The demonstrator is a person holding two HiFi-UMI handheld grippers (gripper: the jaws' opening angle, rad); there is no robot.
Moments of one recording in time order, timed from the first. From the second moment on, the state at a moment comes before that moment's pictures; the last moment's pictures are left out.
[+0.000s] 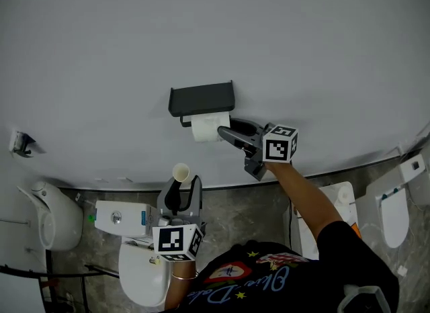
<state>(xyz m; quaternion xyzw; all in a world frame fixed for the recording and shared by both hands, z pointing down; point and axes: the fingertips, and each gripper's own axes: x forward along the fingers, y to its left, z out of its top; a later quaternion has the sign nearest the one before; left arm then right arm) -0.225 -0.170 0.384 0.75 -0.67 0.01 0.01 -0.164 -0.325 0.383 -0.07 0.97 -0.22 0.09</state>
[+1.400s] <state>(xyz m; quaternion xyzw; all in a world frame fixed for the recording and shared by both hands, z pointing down) -0.182 -0.172 0.412 0.77 -0.63 0.04 0.03 -0.071 -0.245 0.402 -0.33 0.95 -0.02 0.02</state>
